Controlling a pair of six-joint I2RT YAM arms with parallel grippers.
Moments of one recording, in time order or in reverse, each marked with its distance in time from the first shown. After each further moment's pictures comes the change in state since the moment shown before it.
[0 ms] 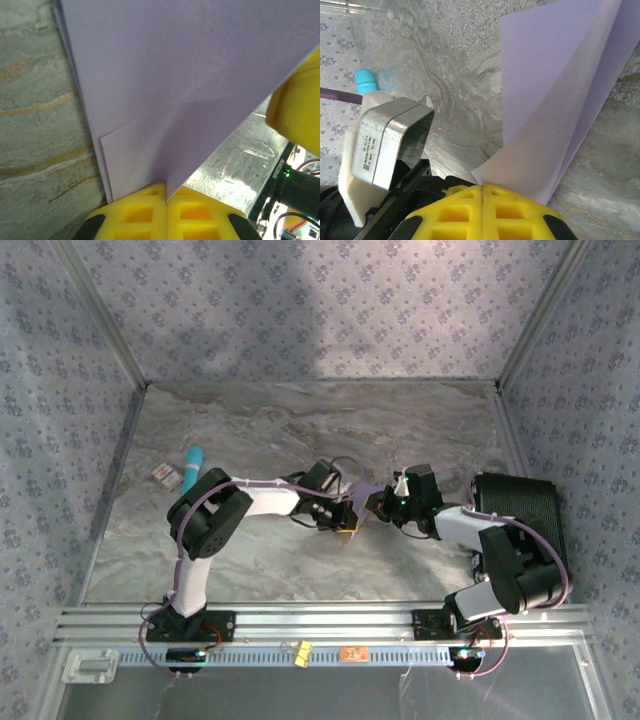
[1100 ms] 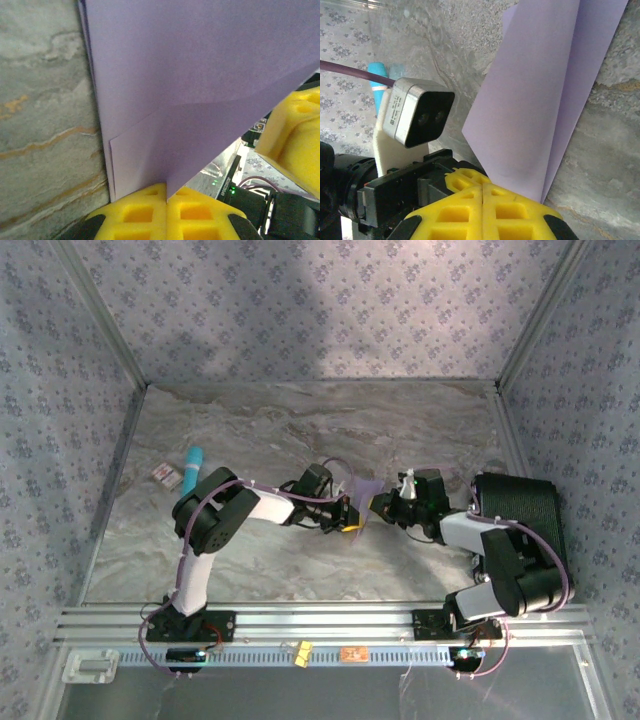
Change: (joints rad) left arm 0.020 0.045 -0.127 0.421 0.100 -0.307; right arm -0.055 -0.012 -0.059 0.088 -0.079 -0.072
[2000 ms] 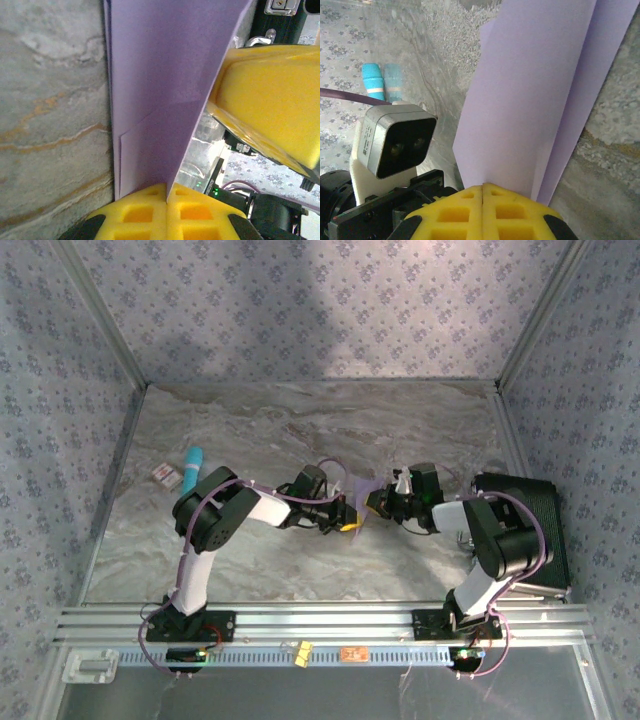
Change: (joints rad) left arm 0.025 0.011 -0.052 0.131 0.034 -0.107; right arm -0.028 0.212 0.071 0.100 -0.069 -0.015
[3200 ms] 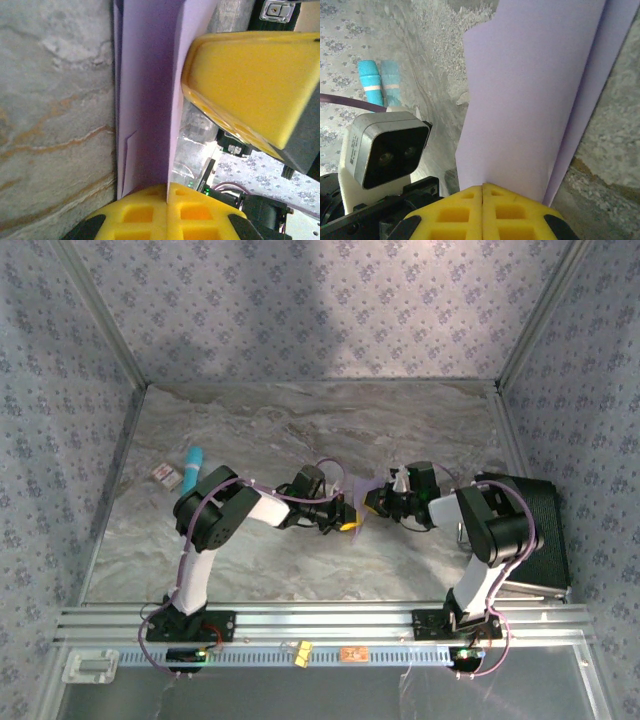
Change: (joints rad) left arm 0.010 0.012 -0.011 0.042 0.018 -0.057; right arm -0.007 0.097 0.046 0.025 -0.039 -0.014
